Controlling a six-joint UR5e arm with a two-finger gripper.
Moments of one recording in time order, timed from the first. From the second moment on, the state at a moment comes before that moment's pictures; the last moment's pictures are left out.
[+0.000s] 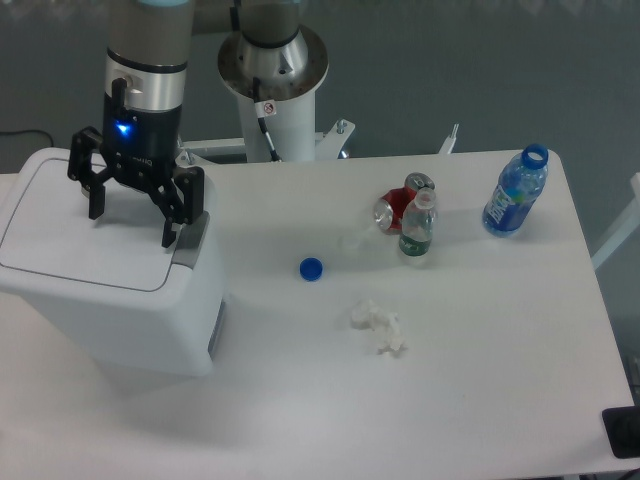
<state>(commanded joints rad) 2.16 -1.60 -1.68 -0.99 1.26 0.43</state>
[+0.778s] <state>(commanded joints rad) 2.26 -1.52 -1.66 -0.99 1.42 0.43</state>
